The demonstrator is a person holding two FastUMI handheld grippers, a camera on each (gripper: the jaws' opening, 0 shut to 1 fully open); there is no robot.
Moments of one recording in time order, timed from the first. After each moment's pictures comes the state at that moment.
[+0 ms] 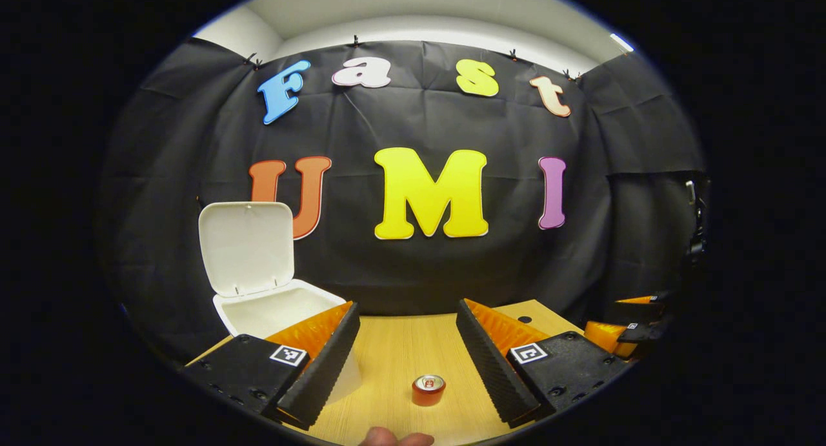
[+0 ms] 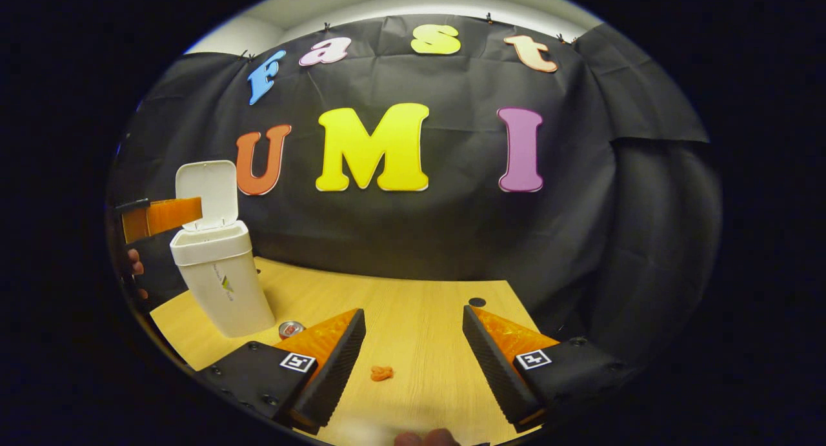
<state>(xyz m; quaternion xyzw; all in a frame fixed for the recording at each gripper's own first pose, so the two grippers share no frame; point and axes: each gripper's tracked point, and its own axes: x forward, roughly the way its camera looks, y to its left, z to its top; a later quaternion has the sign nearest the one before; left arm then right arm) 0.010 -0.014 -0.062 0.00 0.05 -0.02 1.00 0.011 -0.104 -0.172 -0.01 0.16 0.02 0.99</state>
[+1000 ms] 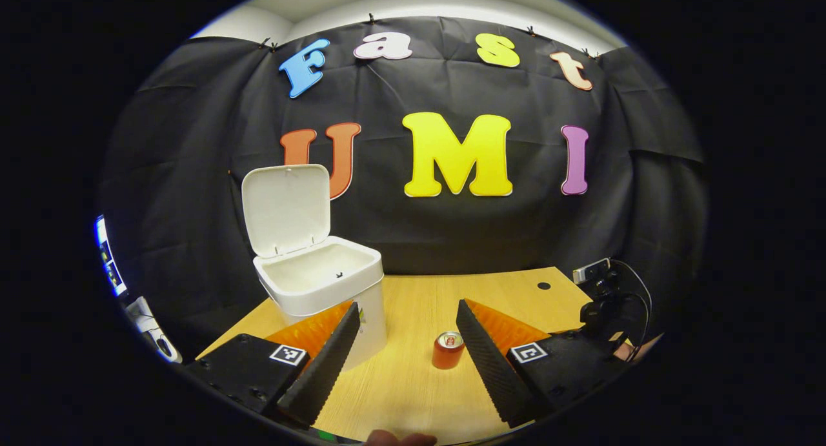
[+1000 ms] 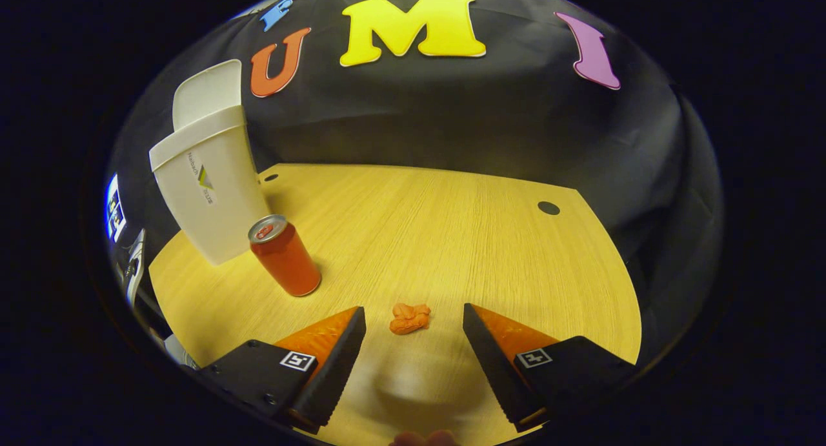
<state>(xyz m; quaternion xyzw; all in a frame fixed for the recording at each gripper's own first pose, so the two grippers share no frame) -0.046 0.014 -0.089 0.01 0.13 0.05 0.99 0.059 -0.058 -0.370 -0.03 0.36 0.10 0.93</state>
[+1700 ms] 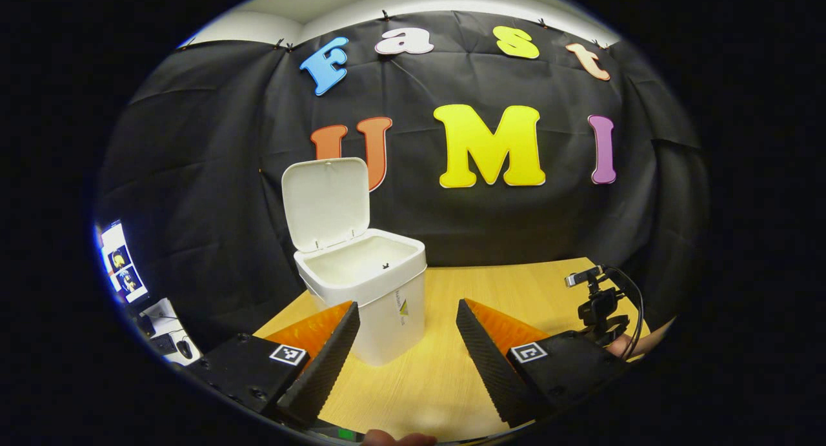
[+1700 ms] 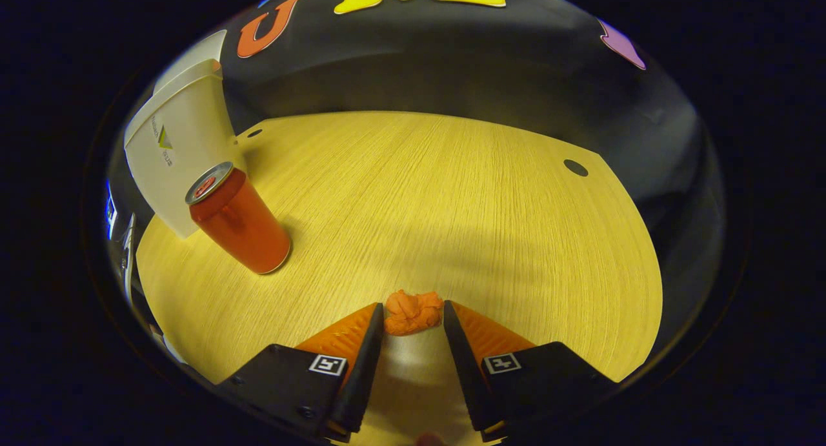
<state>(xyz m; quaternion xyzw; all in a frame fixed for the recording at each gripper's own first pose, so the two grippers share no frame) -0.061 0.062 -0.098 0.03 0.15 0.11 0.98 0.071 -0.049 -0.442 -0.05 0.46 0.09 0.88</state>
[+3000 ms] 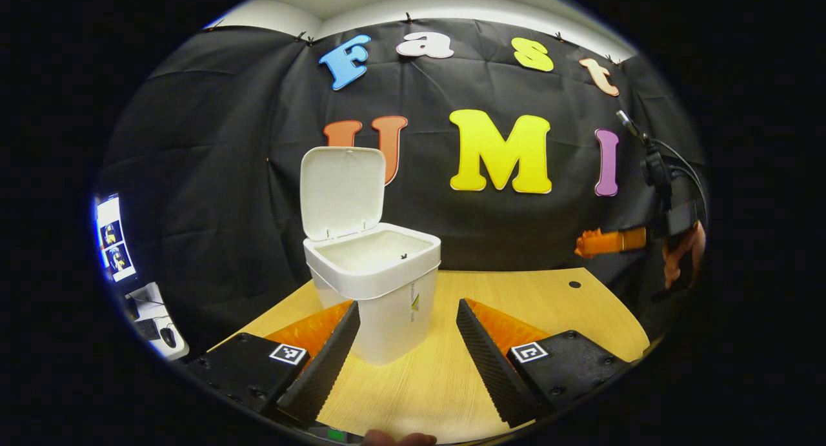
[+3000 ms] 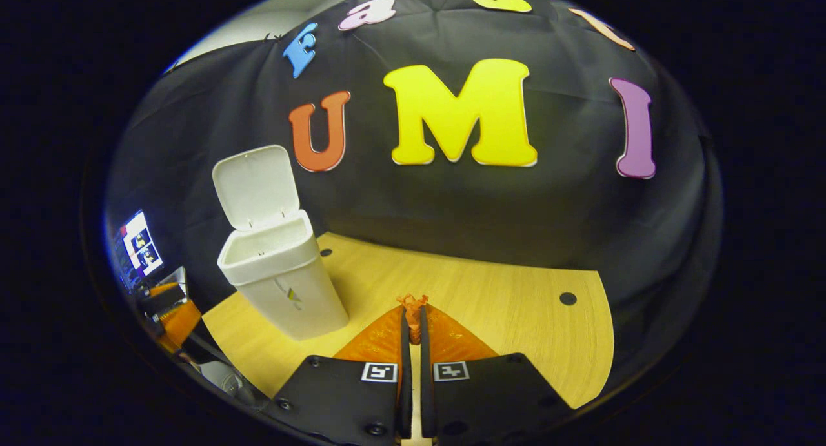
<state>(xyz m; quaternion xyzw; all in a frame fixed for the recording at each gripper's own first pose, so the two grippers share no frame) -0.077 0.102 -0.123 -0.02 0.13 0.11 0.99 0.095 0.059 -0.104 0.01 0.23 0.19 0.95</state>
